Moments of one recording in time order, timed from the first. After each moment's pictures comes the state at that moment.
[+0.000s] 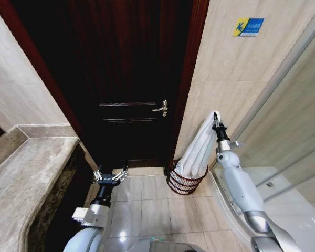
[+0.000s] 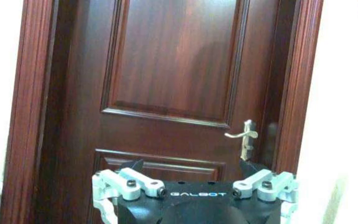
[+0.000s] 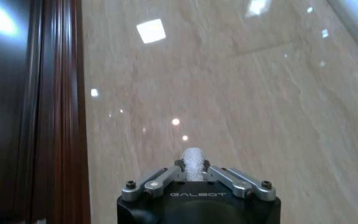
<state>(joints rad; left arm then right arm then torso) 1.85 -1.56 -0.58 -2.38 -0.18 -0.08 0.09 -0.68 1.17 0.43 1.17 0.77 0.47 -0.34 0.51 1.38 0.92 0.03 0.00</state>
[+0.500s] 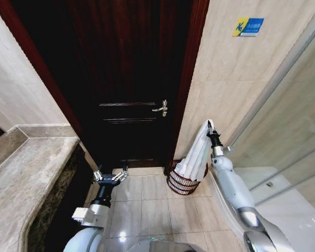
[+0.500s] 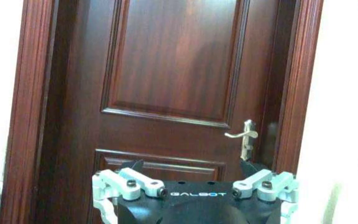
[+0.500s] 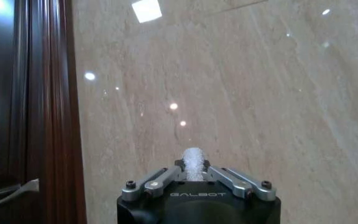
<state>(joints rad) 1.85 -1.56 -0.58 -2.38 -0.18 -0.08 0.09 -0.60 1.22 0.39 0.95 0.76 0.53 -0.40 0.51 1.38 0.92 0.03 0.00</state>
